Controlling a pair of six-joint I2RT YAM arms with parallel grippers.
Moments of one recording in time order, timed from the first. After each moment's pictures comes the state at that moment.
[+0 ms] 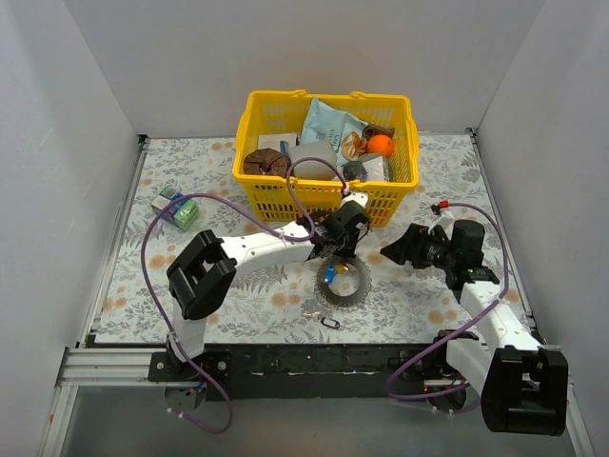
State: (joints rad) left arm -1.01 1.92 1.45 -0.40 -0.26 -0.52; right arm -0.01 0.96 0.39 -0.04 -0.69 0.37
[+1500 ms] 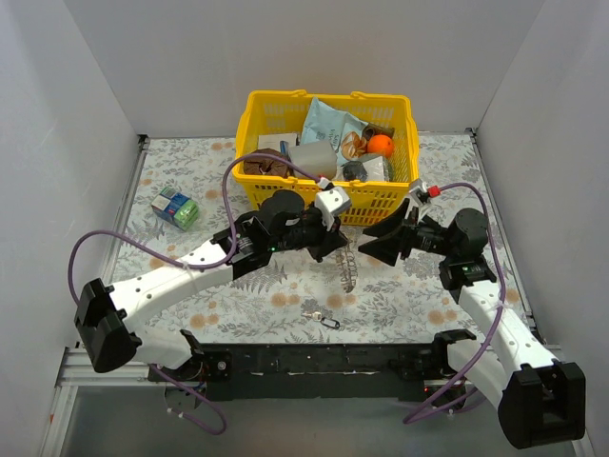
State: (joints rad) left arm -0.96 1.34 1.15 -0.18 0.21 -0.07; right arm 0.18 0.90 0.51 0.43 -1.10 0.50
